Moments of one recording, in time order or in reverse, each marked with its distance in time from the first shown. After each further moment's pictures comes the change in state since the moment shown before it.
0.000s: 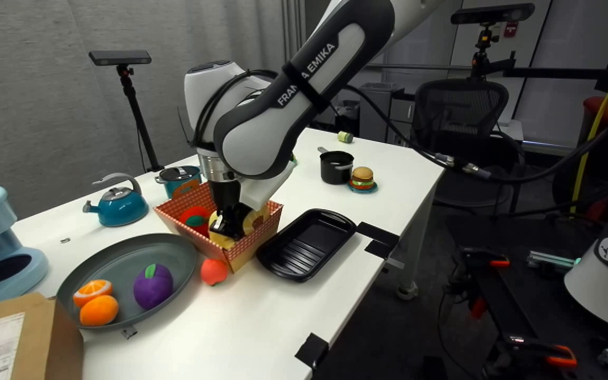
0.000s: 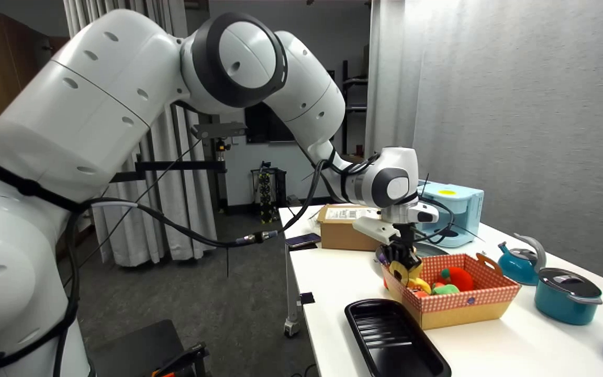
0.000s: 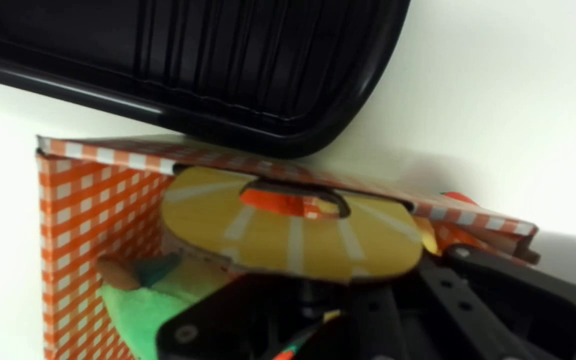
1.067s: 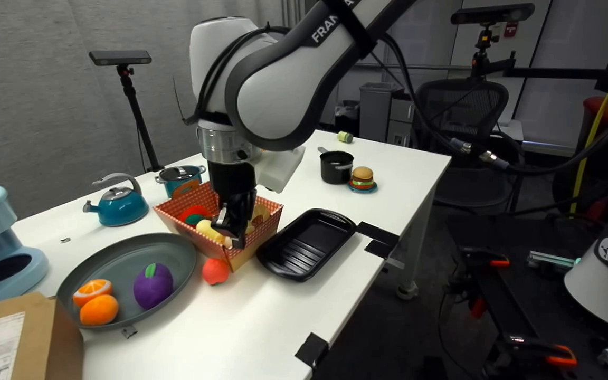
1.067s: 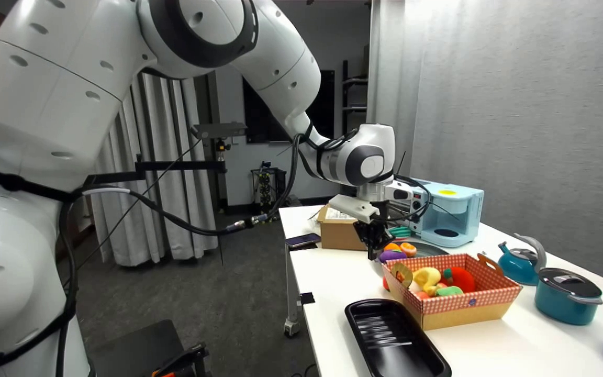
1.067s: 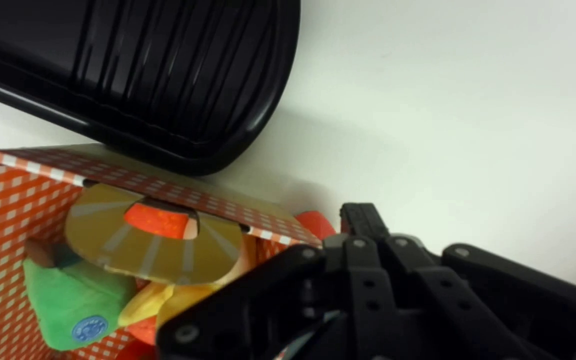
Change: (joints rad) arm -0.009 -0.196 0.095 -0.189 0.058 0.025 -0.153
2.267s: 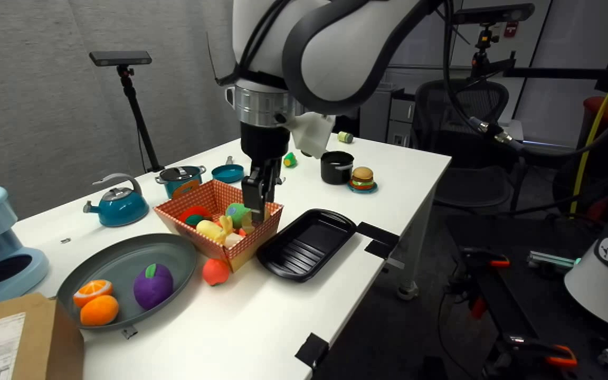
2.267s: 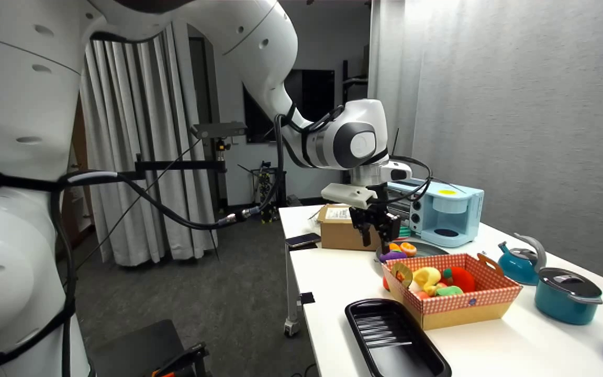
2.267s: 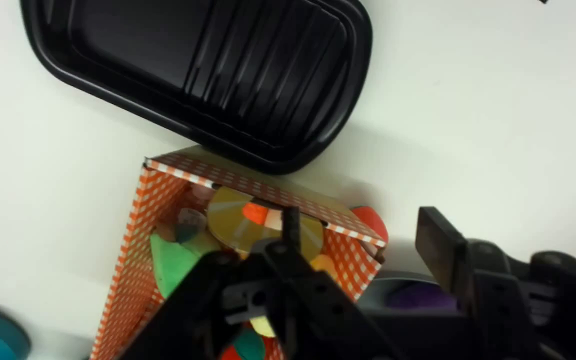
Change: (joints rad) arm 0.002 -0.223 -0.049 -0.228 -0.104 0.072 0.014
